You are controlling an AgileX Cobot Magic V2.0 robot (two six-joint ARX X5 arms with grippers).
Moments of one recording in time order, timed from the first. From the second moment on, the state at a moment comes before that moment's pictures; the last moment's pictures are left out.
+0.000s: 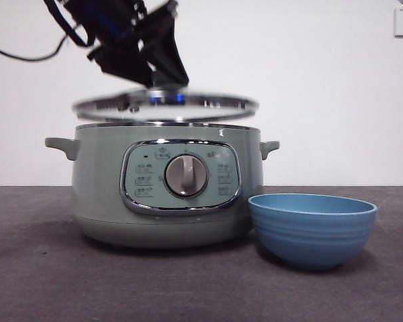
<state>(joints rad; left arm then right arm) -0.51 1.50 1.22 -0.27 0.21 0.10 0.22 0.80 1.00 -0.88 -0.60 -0.08</state>
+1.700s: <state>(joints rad) -0.51 0.57 1.21 -0.98 0.03 0.00 0.71 1.94 1.66 -0.65 -0.13 0.05</state>
